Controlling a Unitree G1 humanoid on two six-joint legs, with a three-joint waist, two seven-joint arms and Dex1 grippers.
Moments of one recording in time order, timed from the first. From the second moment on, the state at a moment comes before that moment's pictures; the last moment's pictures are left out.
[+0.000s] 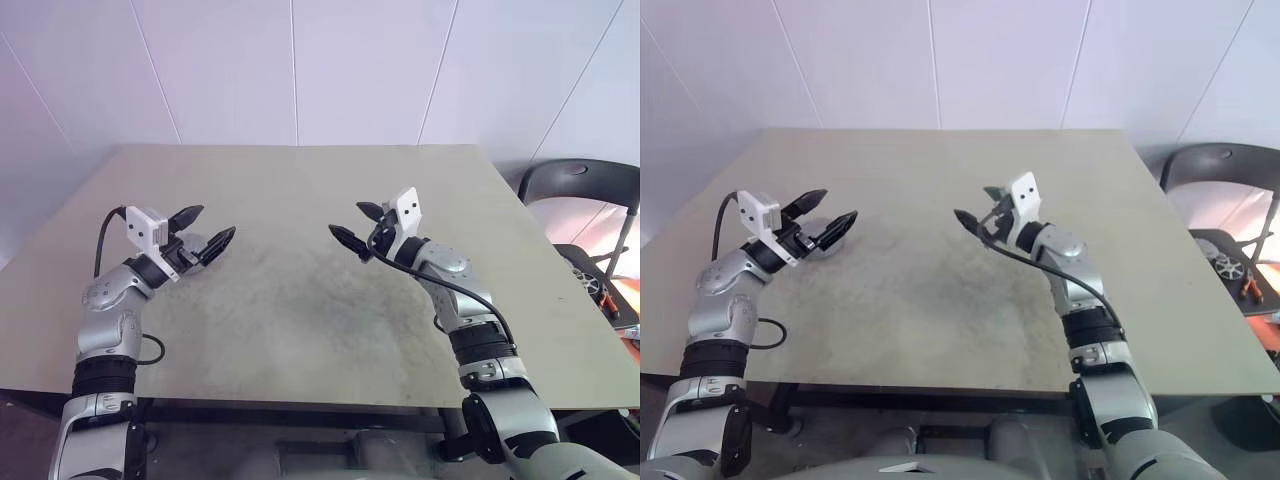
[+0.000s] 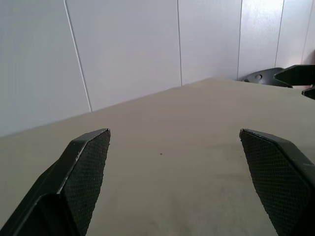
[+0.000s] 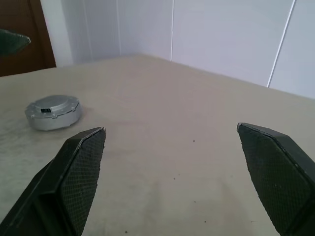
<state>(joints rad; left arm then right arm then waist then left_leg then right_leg) -0.40 0.49 0.25 0.39 -0.40 -0.07 -0.89 -0.61 -0.24 0.03 0.38 0.25 0.17 0.69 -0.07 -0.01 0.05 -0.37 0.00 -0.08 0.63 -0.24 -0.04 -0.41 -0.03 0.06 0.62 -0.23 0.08</state>
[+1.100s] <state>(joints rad) -0.40 0.49 0.21 0.39 -0.40 -0.05 -0.92 -0.62 -0.22 0.03 0.42 0.24 0.17 0.70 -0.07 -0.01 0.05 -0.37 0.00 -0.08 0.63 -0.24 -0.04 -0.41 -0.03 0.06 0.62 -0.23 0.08</state>
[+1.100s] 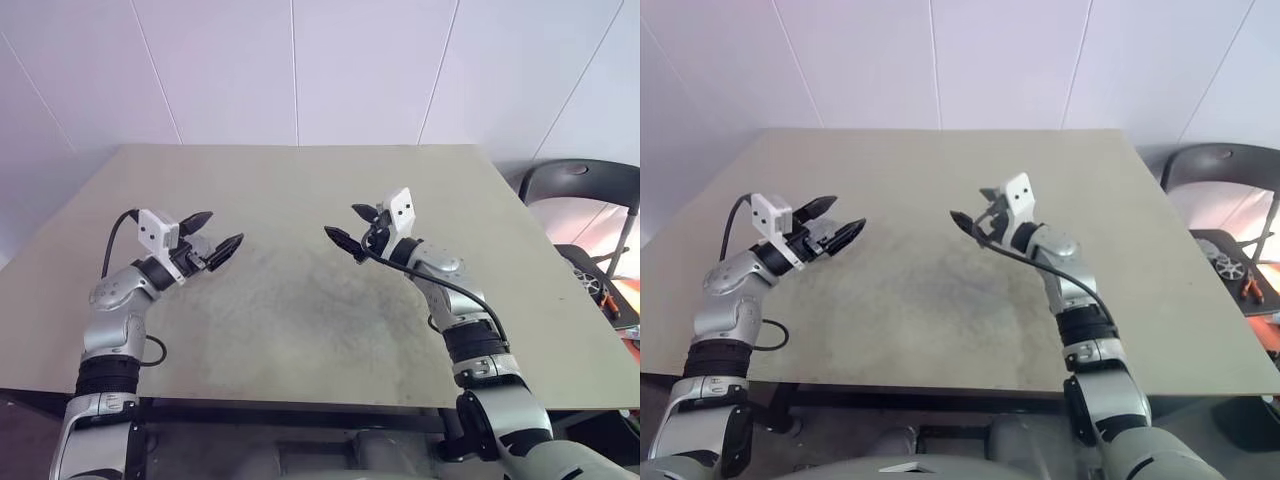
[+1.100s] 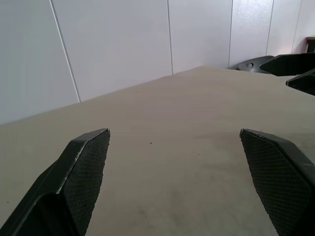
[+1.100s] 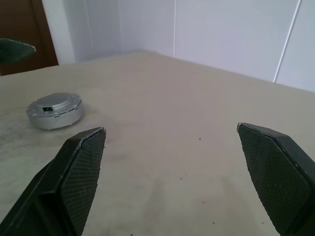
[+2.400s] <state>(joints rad) -0.40 0.47 0.17 0.38 -0.38 -0.03 -0.91 -0.61 -0.23 0.06 0.40 0.19 0.19 0.70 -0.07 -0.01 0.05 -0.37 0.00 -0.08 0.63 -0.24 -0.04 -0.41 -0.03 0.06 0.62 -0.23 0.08</state>
